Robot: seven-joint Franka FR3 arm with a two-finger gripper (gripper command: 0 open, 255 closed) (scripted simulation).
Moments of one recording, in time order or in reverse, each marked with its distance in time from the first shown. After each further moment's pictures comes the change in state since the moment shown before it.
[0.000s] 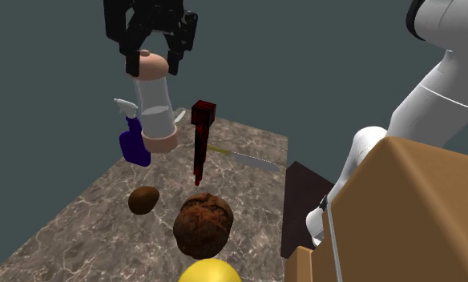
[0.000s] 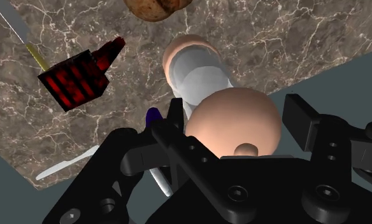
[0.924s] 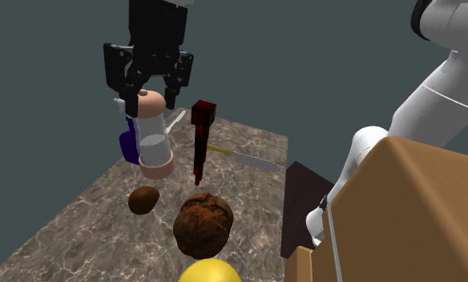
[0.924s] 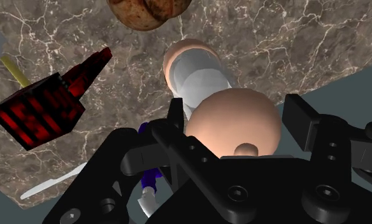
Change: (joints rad) arm 0.019 -0.024 0.023 -0.180 0.010 0.160 0.018
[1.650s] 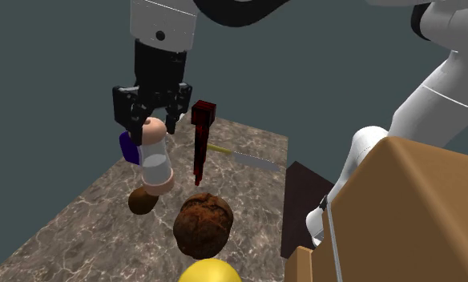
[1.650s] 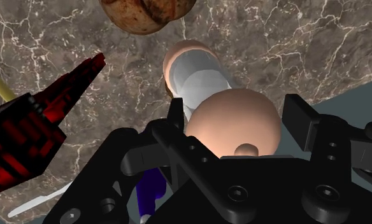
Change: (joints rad) arm 0.004 0.000 0.005 -0.149 0.007 0.148 -0.017
